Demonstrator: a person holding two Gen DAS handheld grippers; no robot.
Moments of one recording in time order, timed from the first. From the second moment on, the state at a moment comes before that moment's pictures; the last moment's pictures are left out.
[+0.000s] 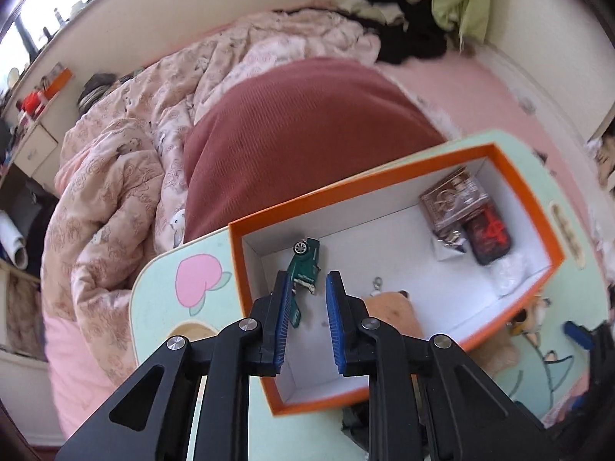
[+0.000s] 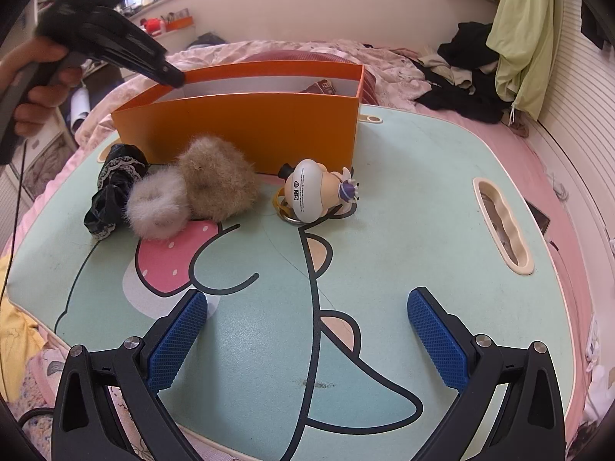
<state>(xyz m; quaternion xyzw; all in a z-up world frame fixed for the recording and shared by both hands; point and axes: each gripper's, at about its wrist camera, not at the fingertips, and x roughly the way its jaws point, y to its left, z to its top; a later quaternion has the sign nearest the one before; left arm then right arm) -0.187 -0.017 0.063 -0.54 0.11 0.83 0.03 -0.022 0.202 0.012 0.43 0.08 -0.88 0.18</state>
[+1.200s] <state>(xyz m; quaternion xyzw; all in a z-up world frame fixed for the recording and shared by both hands) -0.168 -0.004 0.104 -0.52 0.08 0.84 0.12 -0.021 0.202 0.013 0.43 0.08 -0.88 0.18</state>
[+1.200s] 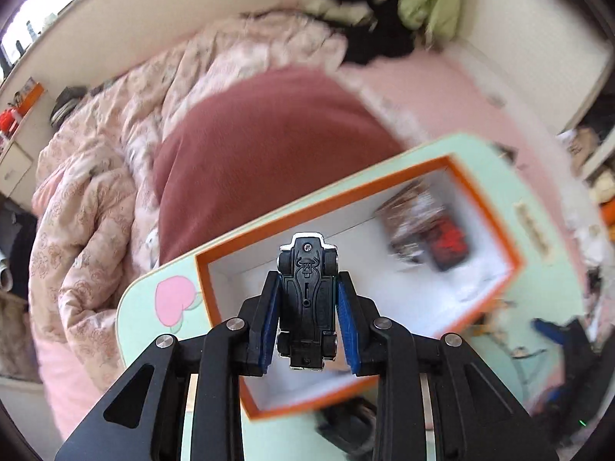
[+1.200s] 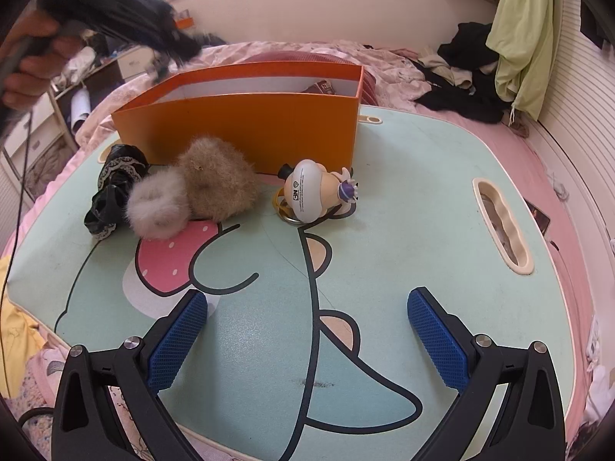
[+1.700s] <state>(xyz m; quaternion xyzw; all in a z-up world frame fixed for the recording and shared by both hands) -0.090 0.008 0.062 -0.52 -0.04 0.83 0.18 -0.021 0.203 0.013 0.43 0.08 -0.88 0.18</state>
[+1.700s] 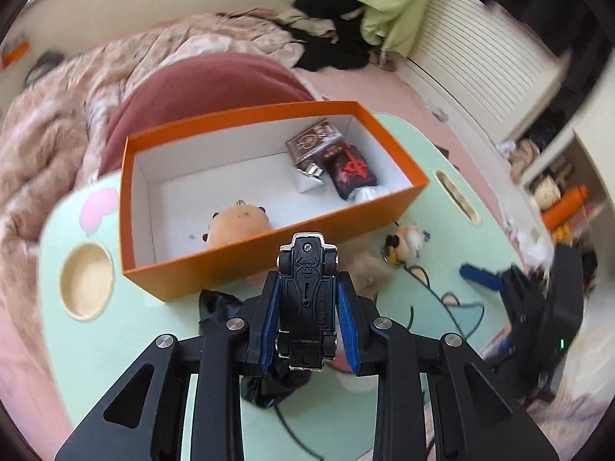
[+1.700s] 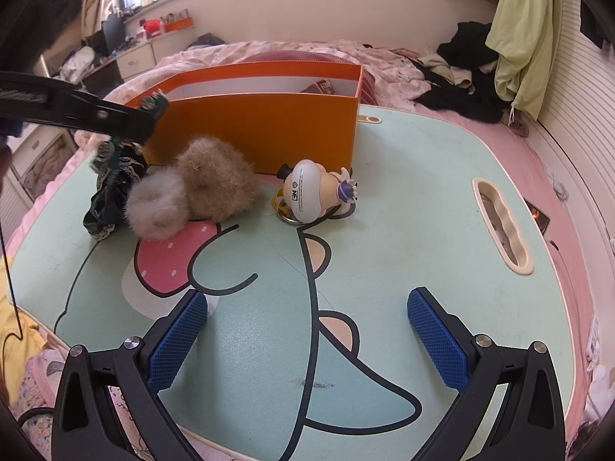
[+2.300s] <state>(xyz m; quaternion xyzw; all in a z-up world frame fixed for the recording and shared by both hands) 0.011 -0.003 0.089 -0.43 -0.04 0.89 0.10 -0.021 0.203 0.013 0.43 0.08 -0.88 0.18</state>
